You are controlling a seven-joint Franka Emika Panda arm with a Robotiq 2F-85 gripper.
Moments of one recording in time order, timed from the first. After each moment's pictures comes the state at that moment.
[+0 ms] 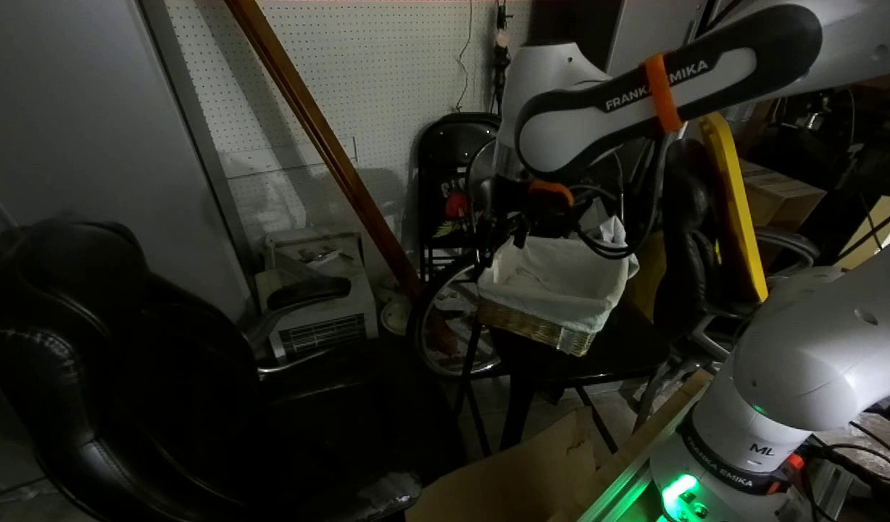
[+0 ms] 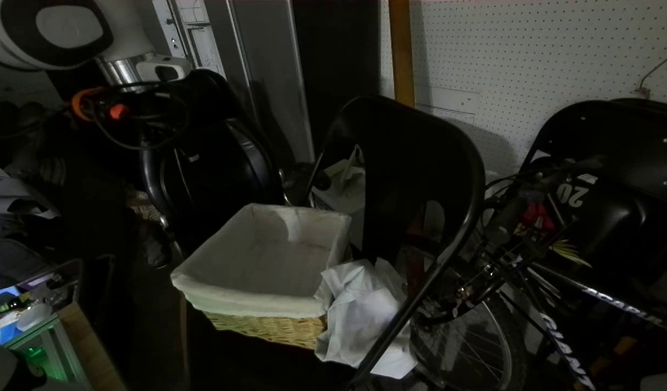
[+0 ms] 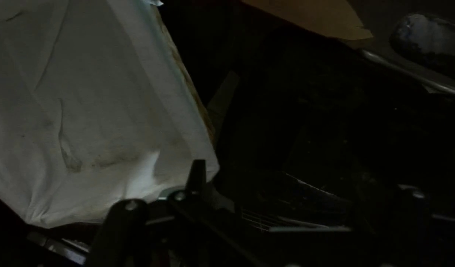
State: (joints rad) arm 0.08 -0.46 0.13 -2.57 0.02 2.21 0.09
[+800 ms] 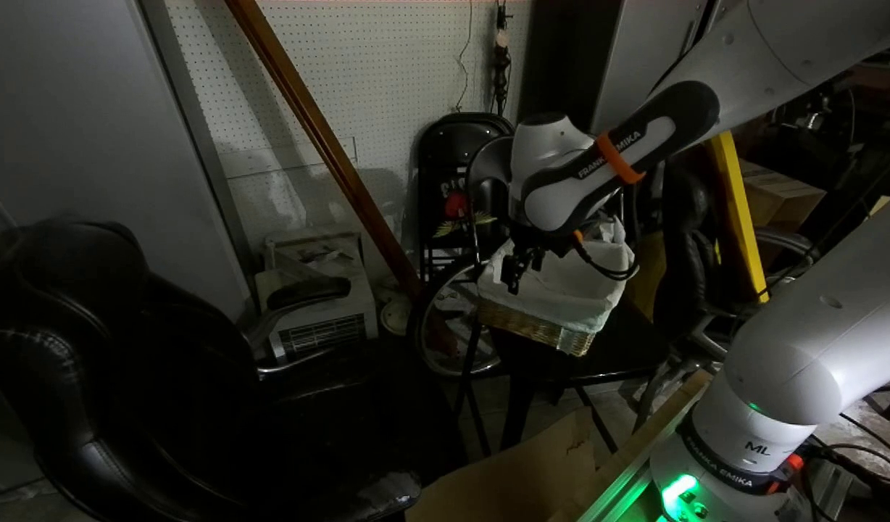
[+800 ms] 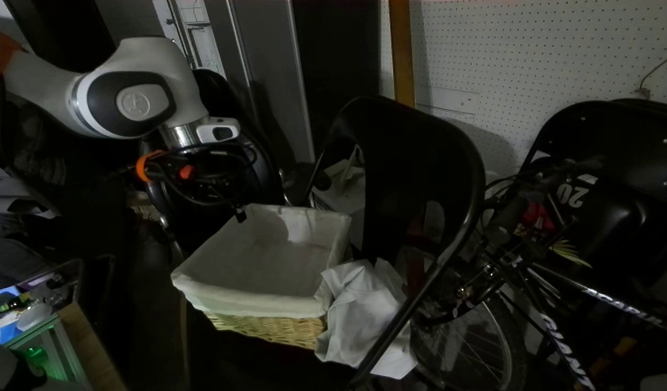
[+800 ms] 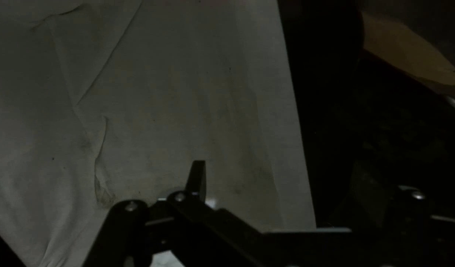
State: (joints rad) arm -0.01 -0.23 0.05 -2.65 -0.18 2.44 -0.03
